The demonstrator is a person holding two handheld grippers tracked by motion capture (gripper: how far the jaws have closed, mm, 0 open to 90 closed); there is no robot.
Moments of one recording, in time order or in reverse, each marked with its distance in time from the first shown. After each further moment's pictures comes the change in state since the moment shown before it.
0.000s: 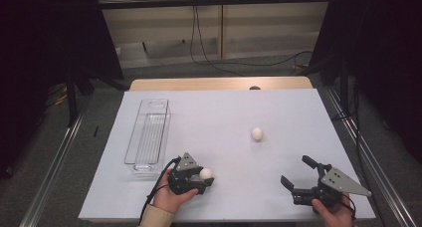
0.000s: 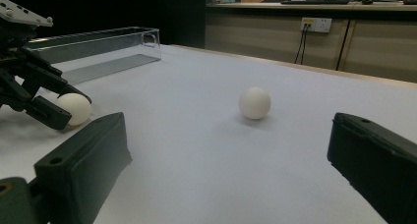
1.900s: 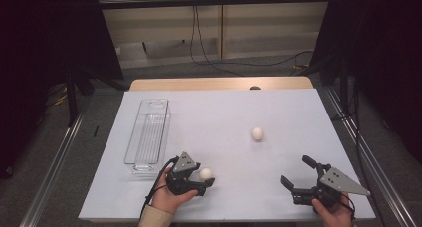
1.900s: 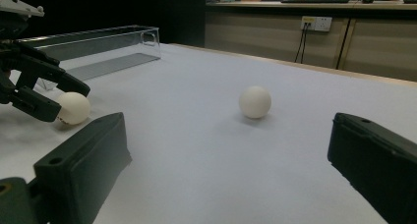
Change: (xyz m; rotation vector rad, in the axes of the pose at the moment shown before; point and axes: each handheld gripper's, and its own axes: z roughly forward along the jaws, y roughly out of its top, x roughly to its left) left arm -0.001 0.001 -0.006 -0.055 0.007 0.017; right arm 0.000 -0.001 0.001 0.003 -0.003 -0.002
